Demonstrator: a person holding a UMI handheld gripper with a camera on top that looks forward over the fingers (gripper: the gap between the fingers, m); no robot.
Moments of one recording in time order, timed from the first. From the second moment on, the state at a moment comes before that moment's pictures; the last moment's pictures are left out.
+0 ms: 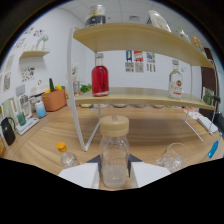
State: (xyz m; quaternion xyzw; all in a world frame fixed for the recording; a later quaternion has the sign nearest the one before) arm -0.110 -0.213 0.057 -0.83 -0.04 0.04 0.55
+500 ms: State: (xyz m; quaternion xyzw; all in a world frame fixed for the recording) arm -0.104 -0.242 0.081 -0.84 -0.04 0.05 0.54
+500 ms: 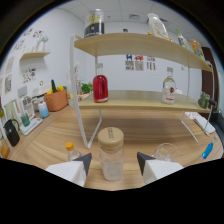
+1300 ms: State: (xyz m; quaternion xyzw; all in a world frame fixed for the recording) arm 0.008 -0.246 0.365 -0.79 0.01 0.01 0.61
